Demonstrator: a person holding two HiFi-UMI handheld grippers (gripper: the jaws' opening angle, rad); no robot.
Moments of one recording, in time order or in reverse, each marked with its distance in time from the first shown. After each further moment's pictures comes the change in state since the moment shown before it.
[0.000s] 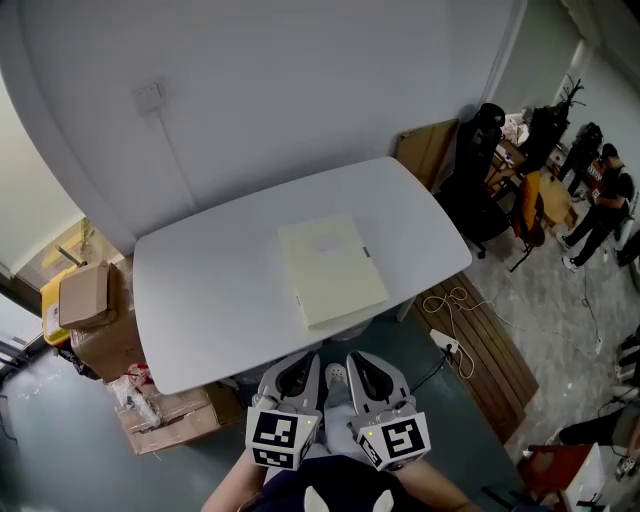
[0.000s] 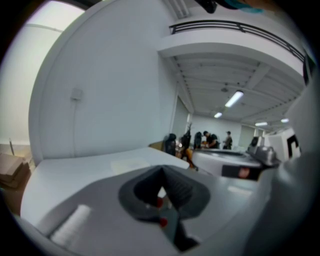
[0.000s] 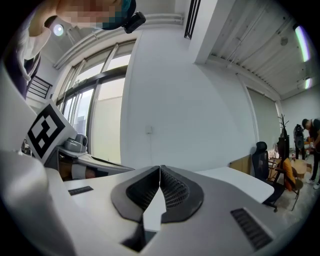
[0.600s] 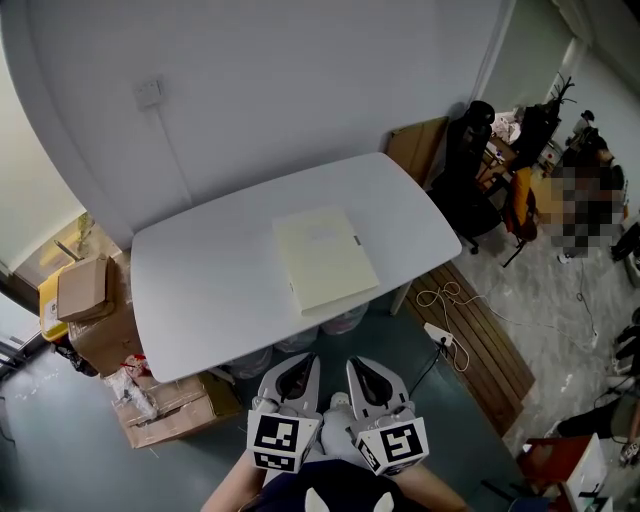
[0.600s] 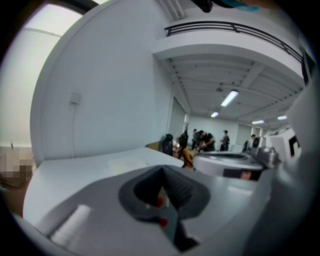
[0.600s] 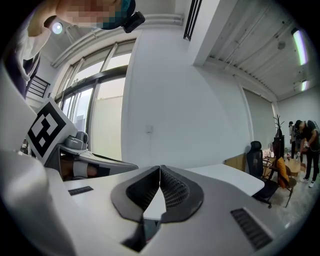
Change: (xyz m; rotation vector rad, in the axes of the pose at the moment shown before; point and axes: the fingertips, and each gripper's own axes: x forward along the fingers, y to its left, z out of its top) left arm -0.036 -0.035 -0.010 0.027 -0.016 -0.018; right arm -0.052 0.018 -0.008 0.001 0.012 -0.035
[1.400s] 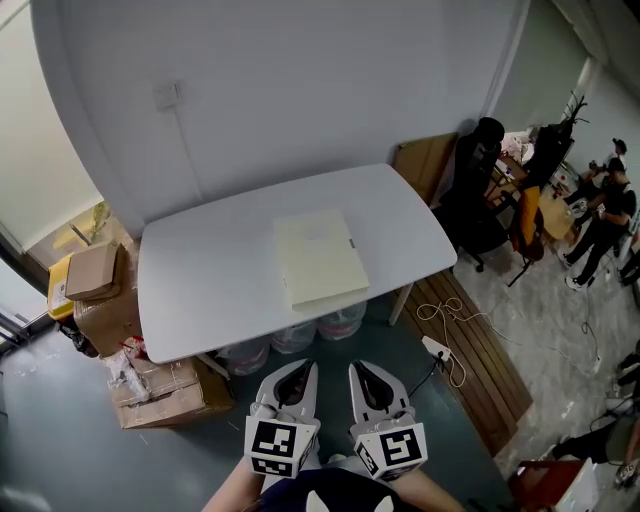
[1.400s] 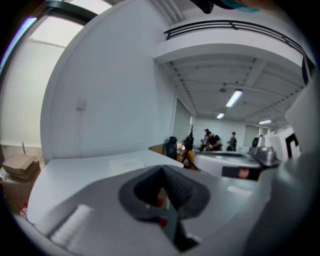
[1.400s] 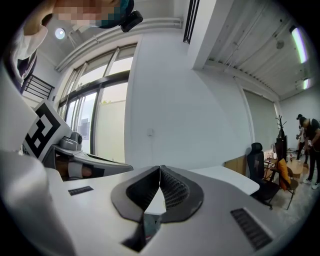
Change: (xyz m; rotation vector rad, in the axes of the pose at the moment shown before) left arm -0.019 -0.060 0.003 -0.009 -0.028 0.089; right arm -0.058 -0.027 0.009 -0.001 -0.020 0.039
